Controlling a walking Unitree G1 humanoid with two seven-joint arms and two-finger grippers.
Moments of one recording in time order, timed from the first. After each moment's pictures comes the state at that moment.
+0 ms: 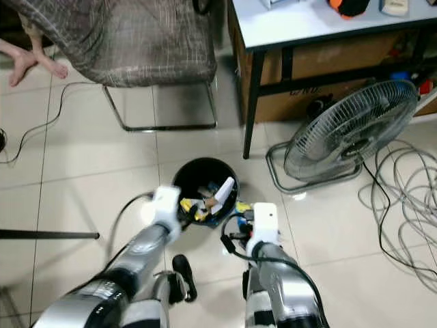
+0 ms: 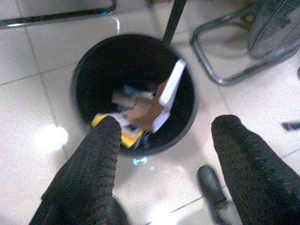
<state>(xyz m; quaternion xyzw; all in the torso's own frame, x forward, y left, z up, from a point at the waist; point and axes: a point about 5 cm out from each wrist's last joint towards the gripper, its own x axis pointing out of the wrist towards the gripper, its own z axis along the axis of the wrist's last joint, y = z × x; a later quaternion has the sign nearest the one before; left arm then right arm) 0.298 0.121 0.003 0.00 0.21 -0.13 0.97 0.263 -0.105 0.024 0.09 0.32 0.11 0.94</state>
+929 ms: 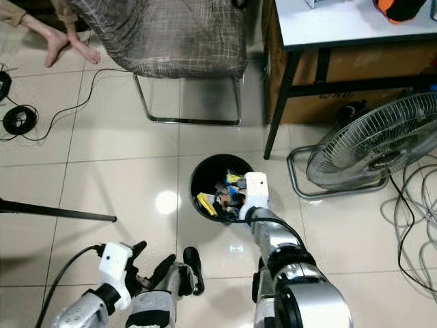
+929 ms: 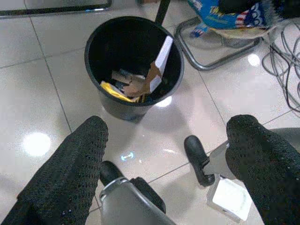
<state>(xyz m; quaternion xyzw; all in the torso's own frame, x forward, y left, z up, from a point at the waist) 0.181 0.167 0.019 -0.01 0.19 -0.23 0.96 0.331 -0.092 0.035 0.10 0.27 0.15 0.95</state>
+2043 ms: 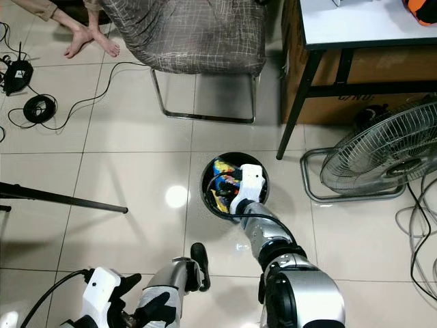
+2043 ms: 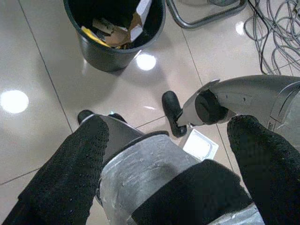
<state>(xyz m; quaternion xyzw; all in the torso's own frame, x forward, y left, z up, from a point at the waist) 0.132 0.172 0.038 -0.02 0.28 -0.28 0.92 0.339 -0.085 0.048 0.17 0.21 0.16 0.95</state>
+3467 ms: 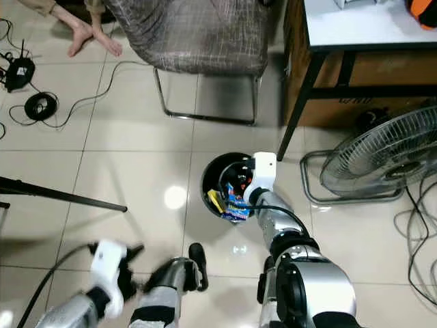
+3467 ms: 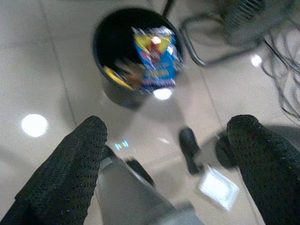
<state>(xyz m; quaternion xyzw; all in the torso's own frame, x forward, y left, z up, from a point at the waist) 0.177 0.164 0.048 -0.02 0.21 -0.22 0.95 0.352 -0.104 0.066 0.11 0.16 0.17 0.97</state>
